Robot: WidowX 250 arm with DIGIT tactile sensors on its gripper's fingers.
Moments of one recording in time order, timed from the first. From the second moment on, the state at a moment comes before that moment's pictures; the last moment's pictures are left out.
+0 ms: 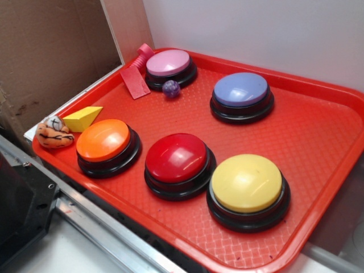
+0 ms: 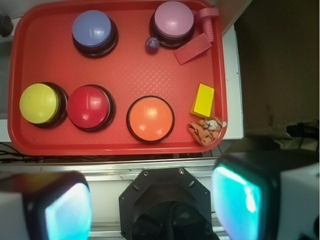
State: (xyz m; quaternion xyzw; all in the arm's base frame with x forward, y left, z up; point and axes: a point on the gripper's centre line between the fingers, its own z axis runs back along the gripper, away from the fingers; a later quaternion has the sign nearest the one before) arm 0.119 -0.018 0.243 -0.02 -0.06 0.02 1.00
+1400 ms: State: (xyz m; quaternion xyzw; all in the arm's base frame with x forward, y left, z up) arm 0.265 0.012 0.133 0.00 -0.10 0.37 0.92
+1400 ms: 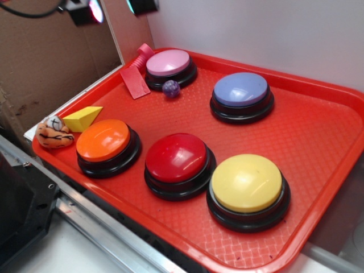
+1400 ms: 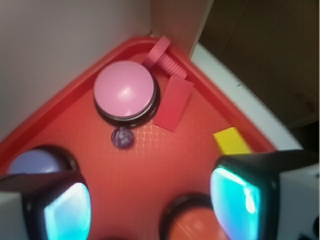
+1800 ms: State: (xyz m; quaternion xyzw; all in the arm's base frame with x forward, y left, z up) arm 0.300 0.007 0.063 -0.02 -0.07 0.41 0.91
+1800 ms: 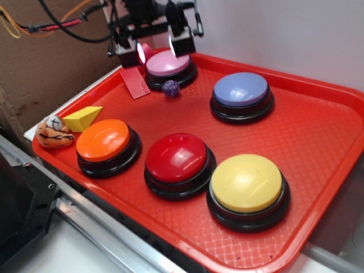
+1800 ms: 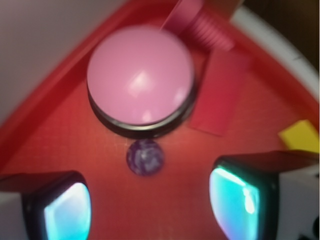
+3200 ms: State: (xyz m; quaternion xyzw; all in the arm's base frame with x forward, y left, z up) arm 0.305 0.001 0.015 -0.01 0.02 0.42 0.91
